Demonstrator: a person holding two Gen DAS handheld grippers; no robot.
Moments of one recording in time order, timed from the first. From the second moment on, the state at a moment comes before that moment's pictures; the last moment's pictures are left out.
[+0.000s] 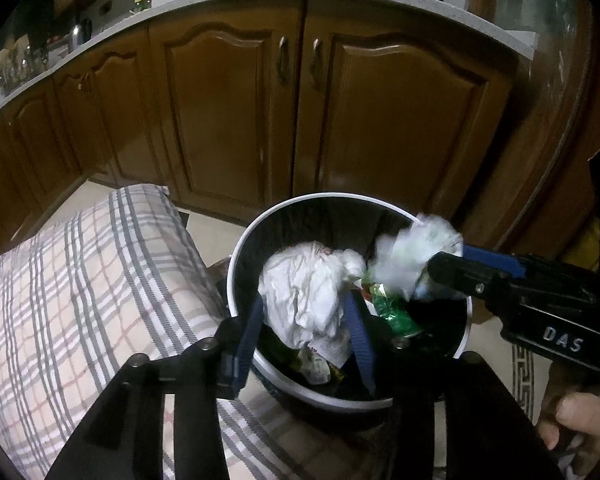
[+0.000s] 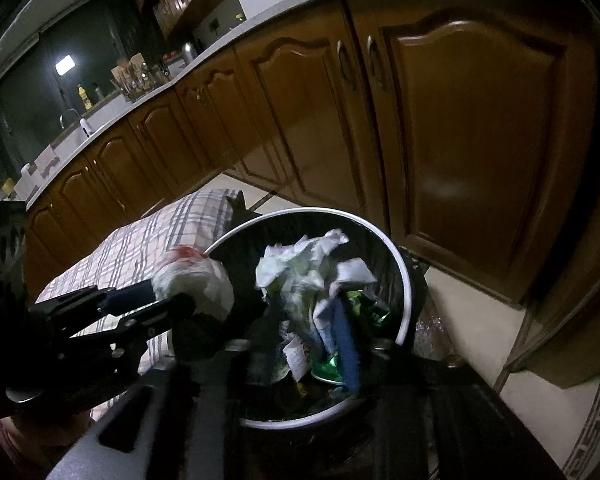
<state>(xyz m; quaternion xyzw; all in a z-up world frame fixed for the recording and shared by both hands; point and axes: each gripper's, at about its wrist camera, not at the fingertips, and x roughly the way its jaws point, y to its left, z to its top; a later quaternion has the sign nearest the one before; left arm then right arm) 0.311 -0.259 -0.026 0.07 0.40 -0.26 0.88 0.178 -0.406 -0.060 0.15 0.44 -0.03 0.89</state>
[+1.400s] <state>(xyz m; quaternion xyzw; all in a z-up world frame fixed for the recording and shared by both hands) 0.115 -0.055 0.009 -0.07 0.28 -0.16 0.94 0.065 -0.281 -0.014 0.16 0.32 -0.04 0.93</state>
